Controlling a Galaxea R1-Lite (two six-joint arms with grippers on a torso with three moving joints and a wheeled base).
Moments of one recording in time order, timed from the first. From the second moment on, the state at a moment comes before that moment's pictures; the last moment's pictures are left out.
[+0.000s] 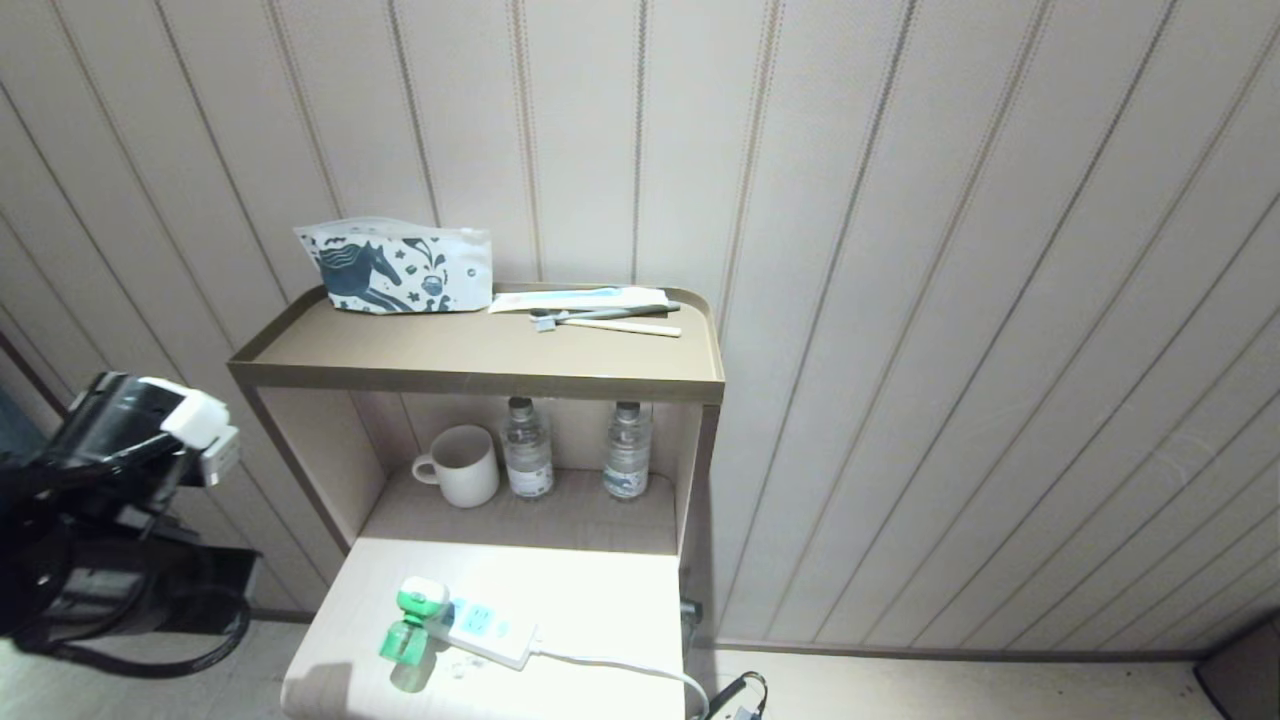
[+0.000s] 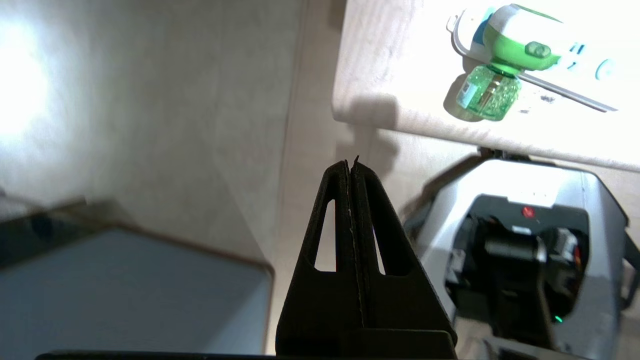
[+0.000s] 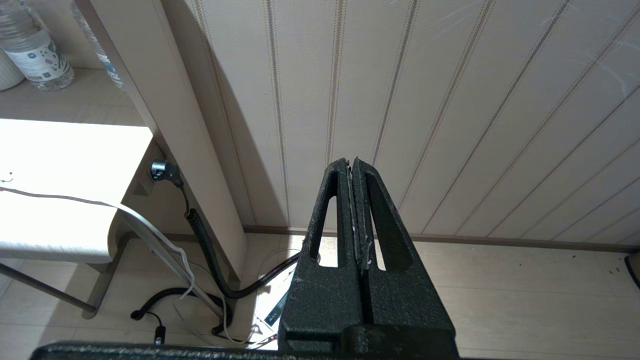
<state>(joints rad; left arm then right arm) -0.23 1.41 -0.76 0.36 0.37 -0.14 -0.02 0.11 0.00 0.01 0.00 0.01</state>
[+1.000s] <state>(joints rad) -0.01 0.08 -0.01 -0.05 -0.05 0.33 -0.02 0.11 0.00 0.01 0.00 0.01</state>
